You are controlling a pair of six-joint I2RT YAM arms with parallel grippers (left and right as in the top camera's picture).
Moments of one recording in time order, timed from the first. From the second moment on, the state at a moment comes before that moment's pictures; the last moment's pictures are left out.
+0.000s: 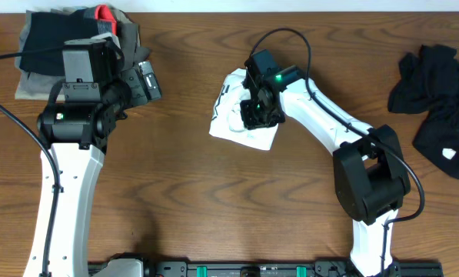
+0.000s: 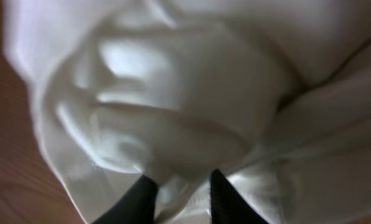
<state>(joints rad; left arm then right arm) -0.02 1.35 1.38 -0.83 0.04 -0.31 0.50 2.09 1.61 -0.89 -0.23 0.33</state>
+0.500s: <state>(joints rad) -0.02 1.35 1.38 -0.84 0.04 -0.31 0.40 2.08 1.61 -1.03 -0.26 0.34</state>
